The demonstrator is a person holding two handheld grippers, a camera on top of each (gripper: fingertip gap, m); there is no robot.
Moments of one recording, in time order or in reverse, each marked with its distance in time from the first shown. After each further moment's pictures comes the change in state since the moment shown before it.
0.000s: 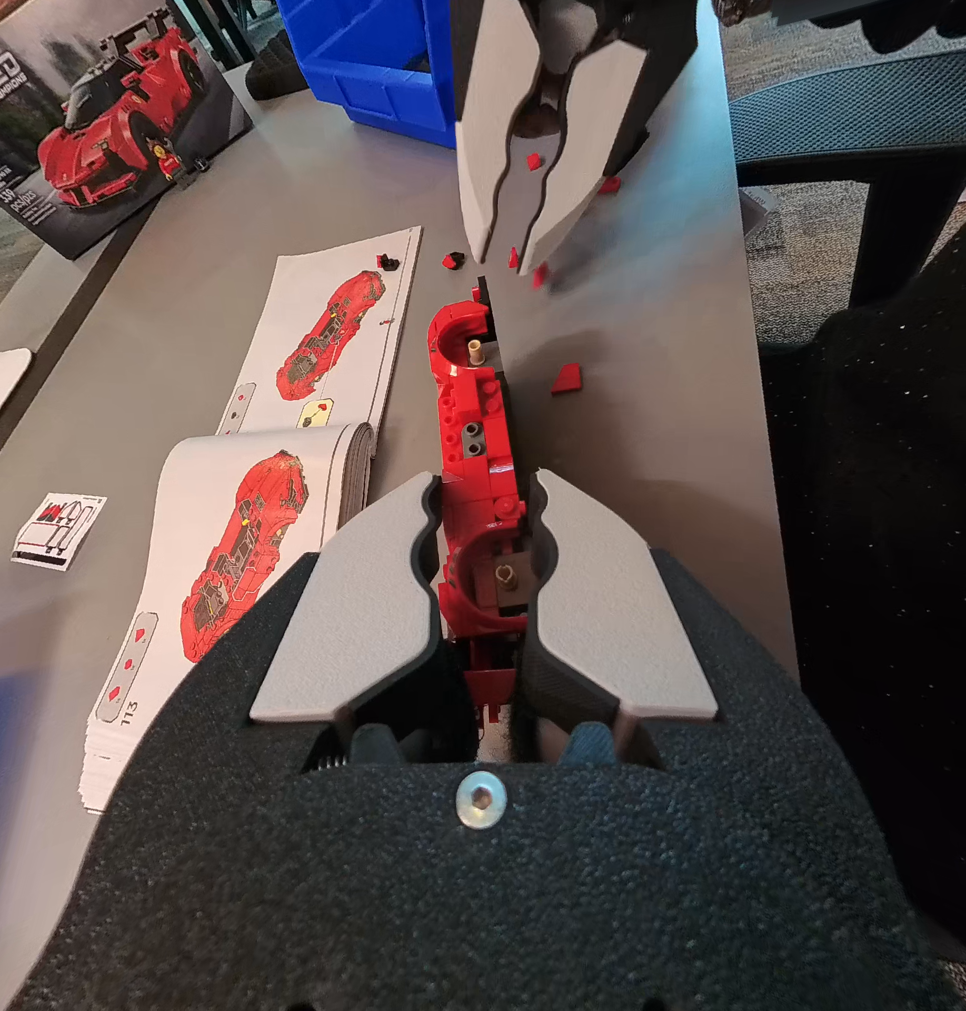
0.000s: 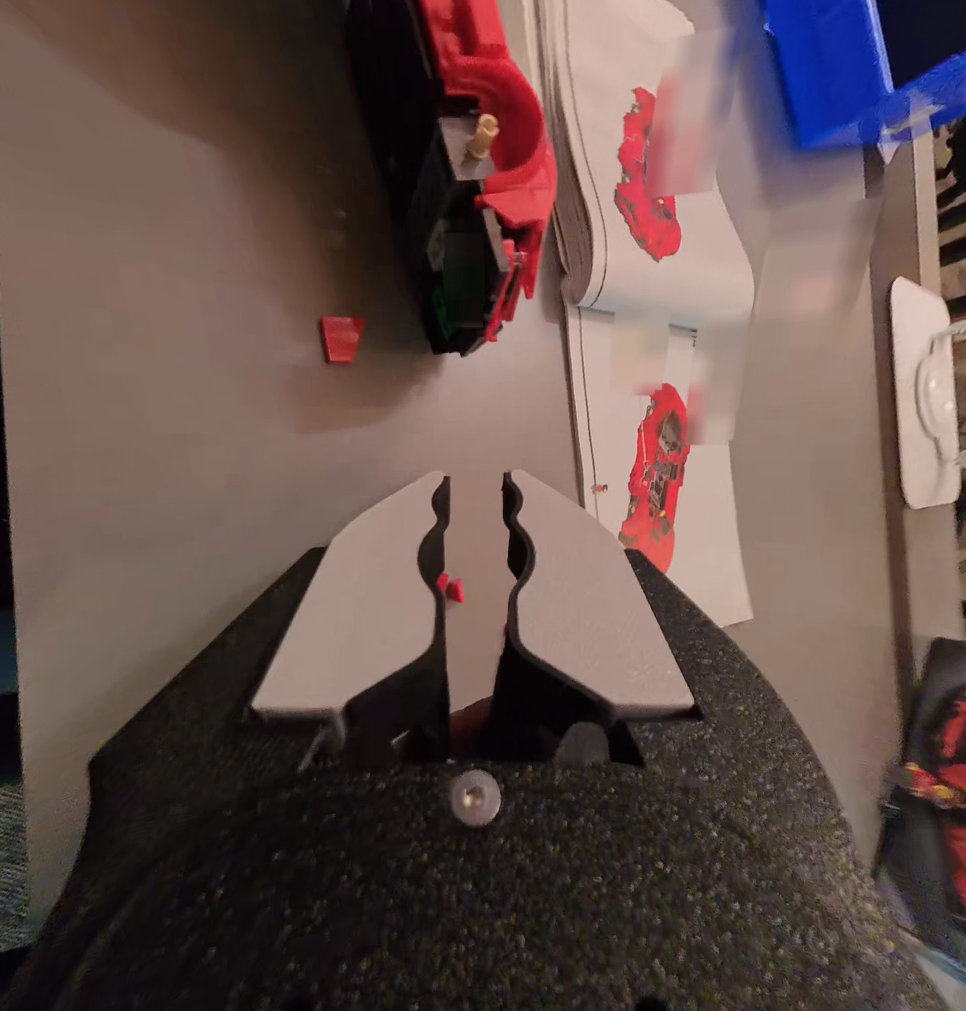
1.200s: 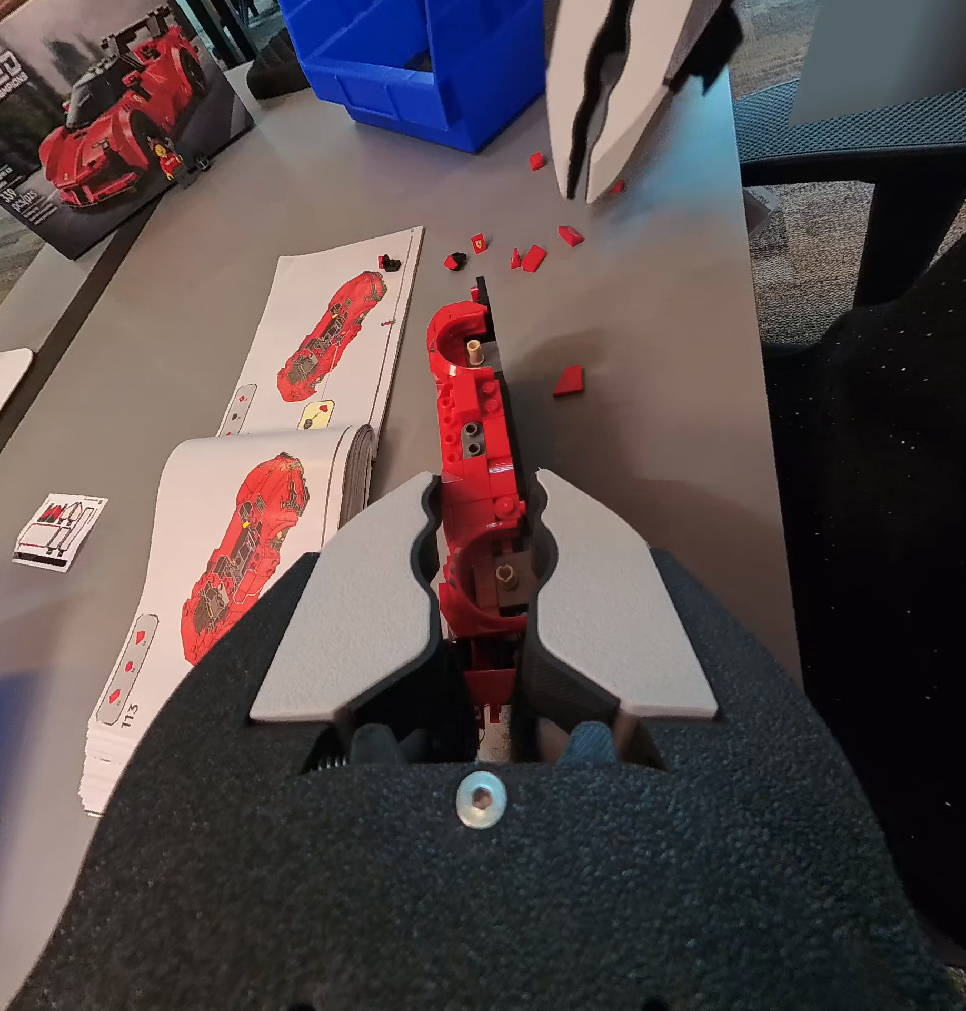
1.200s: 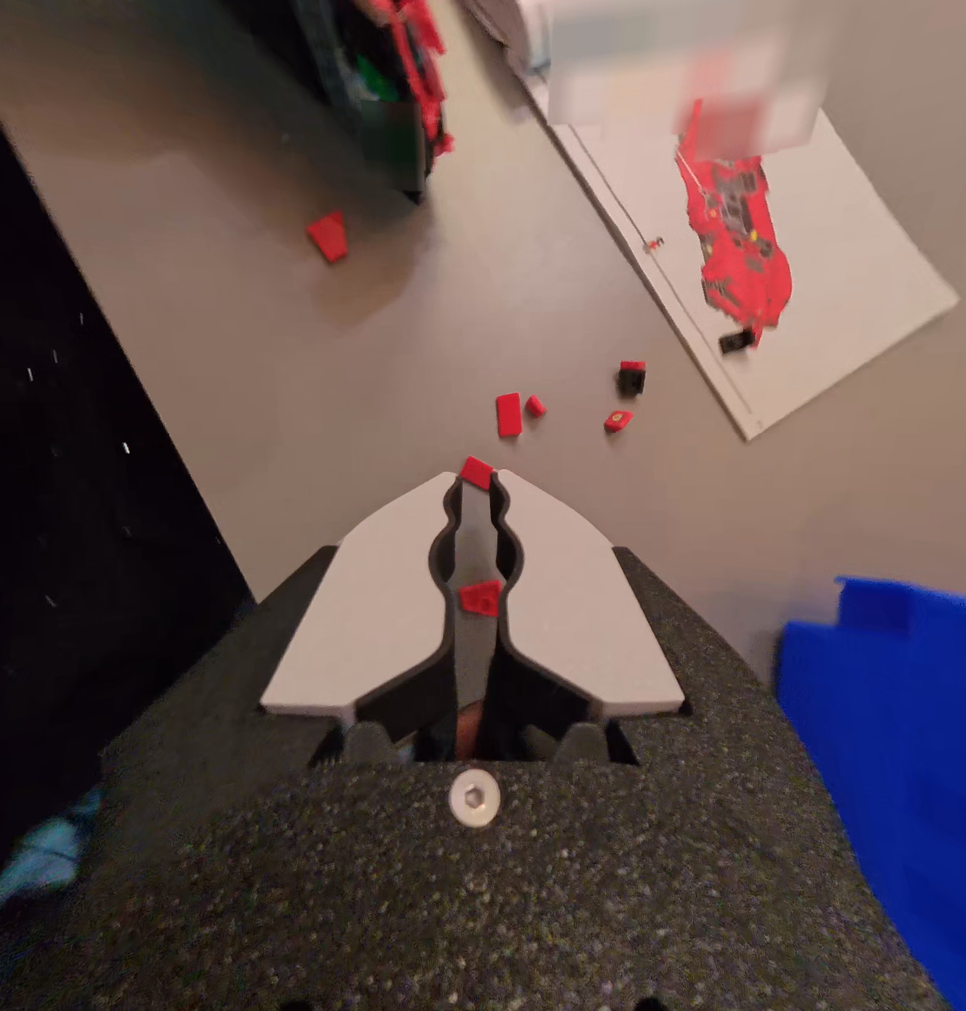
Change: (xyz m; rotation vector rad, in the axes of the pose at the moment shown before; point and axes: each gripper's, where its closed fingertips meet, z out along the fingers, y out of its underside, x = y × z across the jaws) left arm -0.001 -0.001 0.003 -0.003 -0.004 -0.001; right arm -0.032 0.047 -0.041 -0.083 -0.056 0.554
